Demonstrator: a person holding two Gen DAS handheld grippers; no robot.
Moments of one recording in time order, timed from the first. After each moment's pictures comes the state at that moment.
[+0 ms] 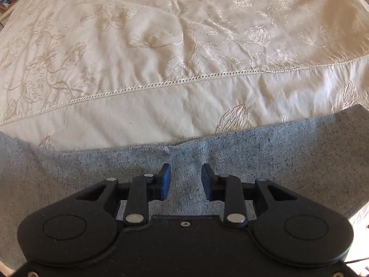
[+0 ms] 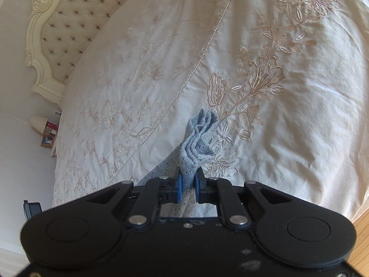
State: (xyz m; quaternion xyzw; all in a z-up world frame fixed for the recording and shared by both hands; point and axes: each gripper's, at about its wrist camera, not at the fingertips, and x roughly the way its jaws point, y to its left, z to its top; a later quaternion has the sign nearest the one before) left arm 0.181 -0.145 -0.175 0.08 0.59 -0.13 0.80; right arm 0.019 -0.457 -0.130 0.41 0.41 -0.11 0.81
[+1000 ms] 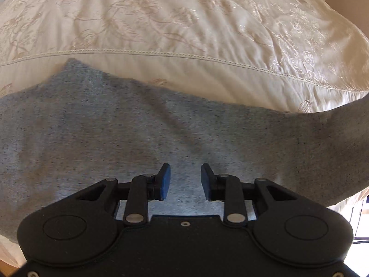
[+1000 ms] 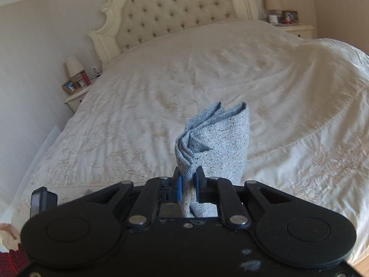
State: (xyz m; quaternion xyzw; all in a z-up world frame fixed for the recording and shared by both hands) left arm 0.174 0.062 -0.166 -0.03 0.61 -0.13 0.78; right arm 0.063 -0.206 0.001 0.15 0.35 -0.01 0.92
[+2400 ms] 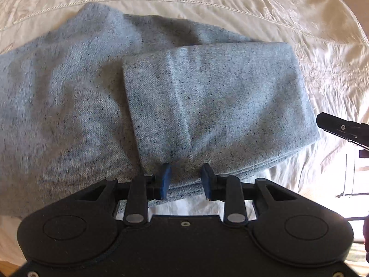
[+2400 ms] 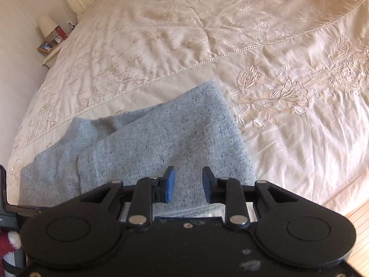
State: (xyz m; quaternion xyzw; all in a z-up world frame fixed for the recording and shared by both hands) left arm 0.119 0.116 -0.193 -0.02 0.64 -0.20 0.74; right arm 0.049 -0.124 -0.134 0.20 0.49 -0.06 0.84
